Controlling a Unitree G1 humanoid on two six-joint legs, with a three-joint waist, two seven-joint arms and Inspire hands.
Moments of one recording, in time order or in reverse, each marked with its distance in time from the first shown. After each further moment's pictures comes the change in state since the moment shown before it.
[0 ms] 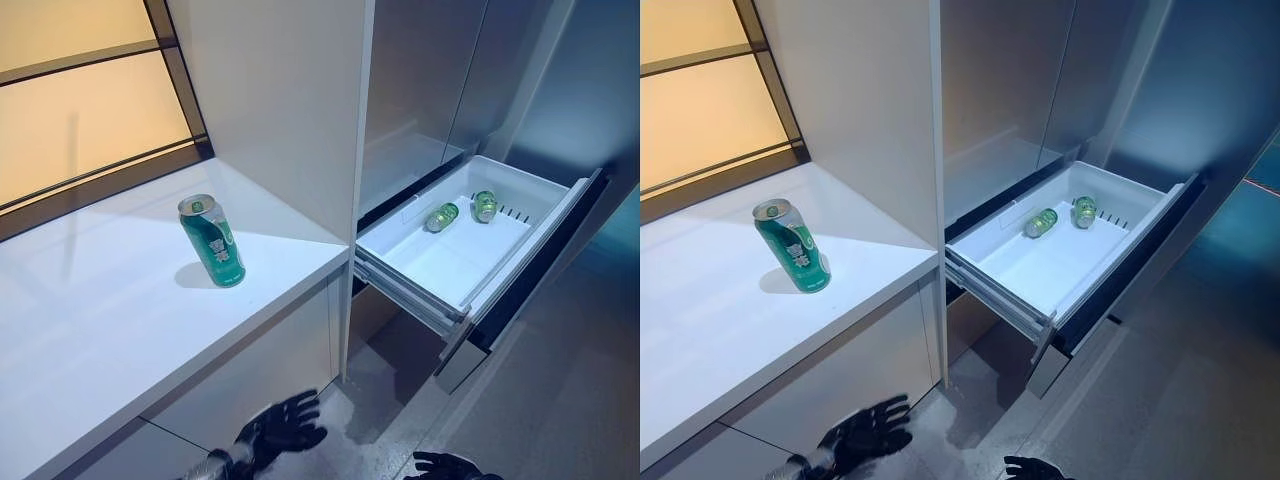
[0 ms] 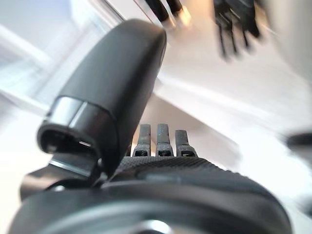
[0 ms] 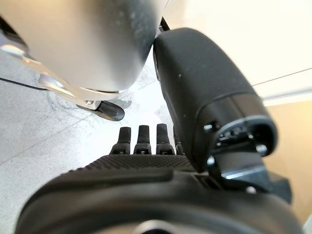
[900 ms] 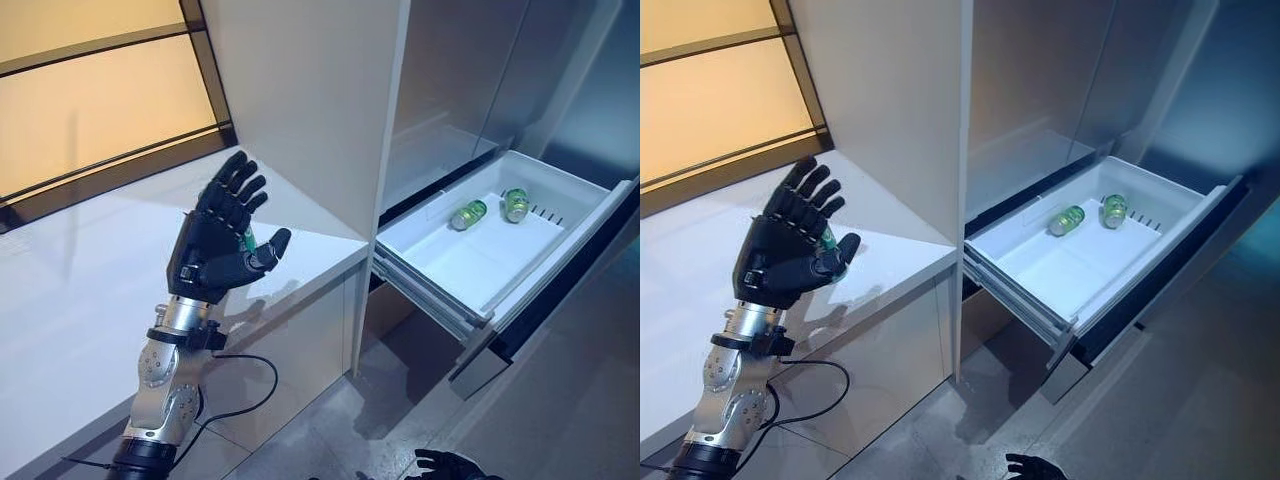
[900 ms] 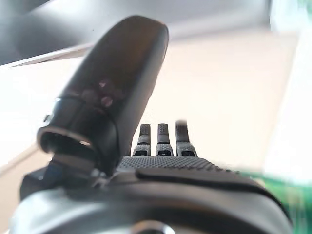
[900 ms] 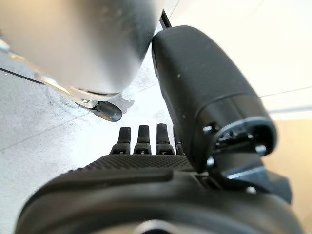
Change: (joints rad) left arm -0.083 0.163 0.238 -0.836 0.025 -0.274 0.649; right arm 0.022 0.007 0.028 0.016 0.002 -0.052 -0.033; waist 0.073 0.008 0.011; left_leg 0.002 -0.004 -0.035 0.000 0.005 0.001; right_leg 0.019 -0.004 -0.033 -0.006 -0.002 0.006
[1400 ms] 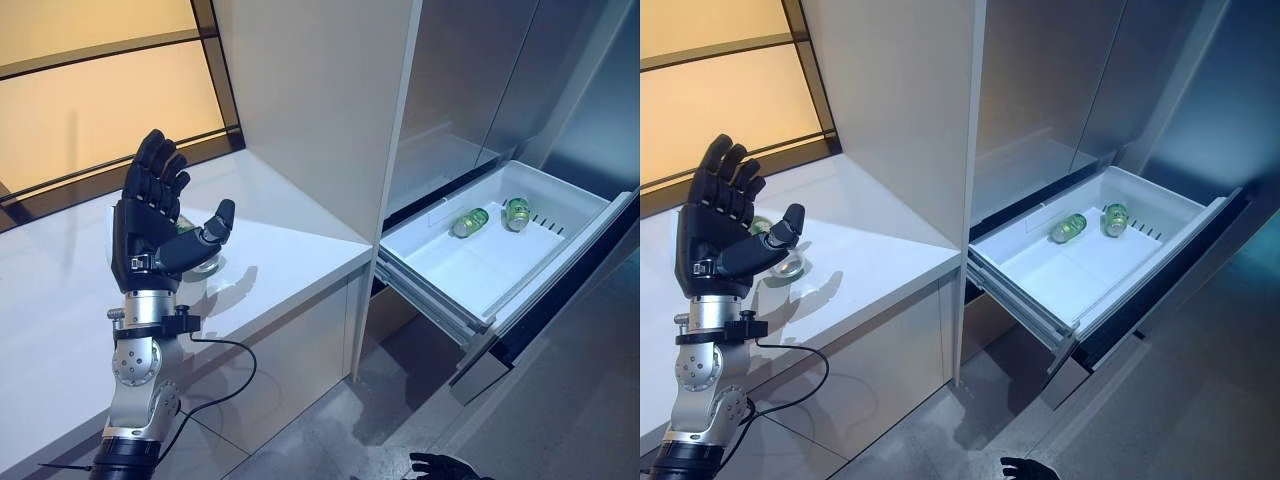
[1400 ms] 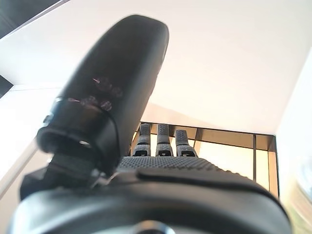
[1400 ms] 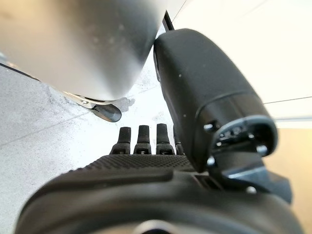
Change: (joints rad) left arm 0.000 0.020 0.092 0.001 0.032 -0.011 0.175; right arm 0.005 0.017 0.018 0.000 0.005 0.004 -0.007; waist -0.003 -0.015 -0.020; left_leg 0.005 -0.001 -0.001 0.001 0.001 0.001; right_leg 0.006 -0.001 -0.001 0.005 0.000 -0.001
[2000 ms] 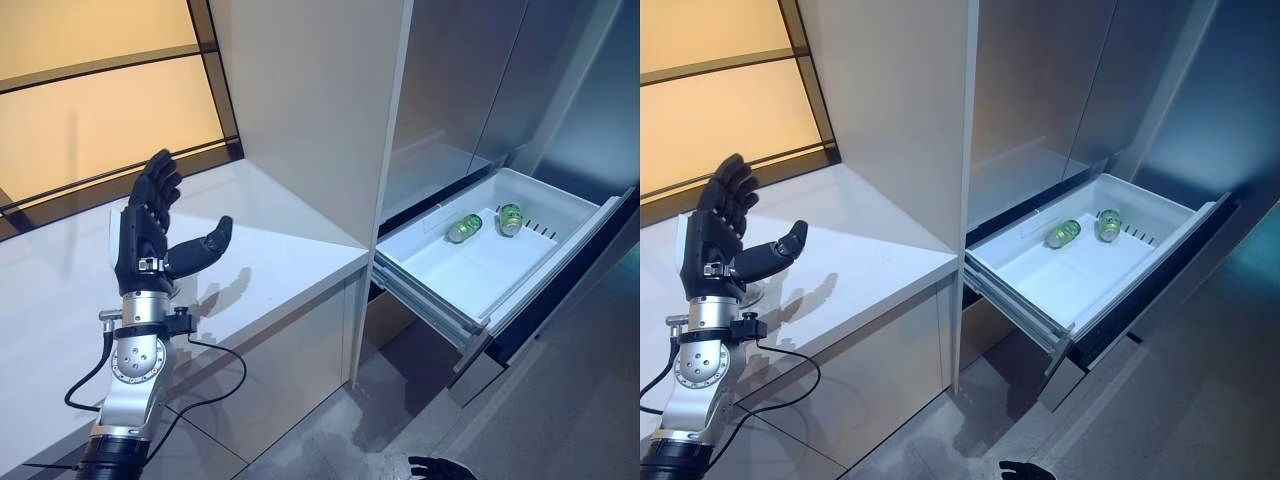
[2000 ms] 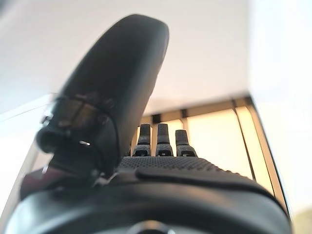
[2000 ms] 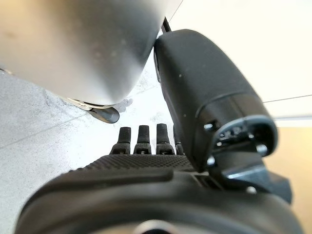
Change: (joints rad) left arm 0.000 0.081 0.011 0.141 0.328 0.120 0.253; right arm 0.006 0.002 -0.002 -0.002 0.000 0.010 0.000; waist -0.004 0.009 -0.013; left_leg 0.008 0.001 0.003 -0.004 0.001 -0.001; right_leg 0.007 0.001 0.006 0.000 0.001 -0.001
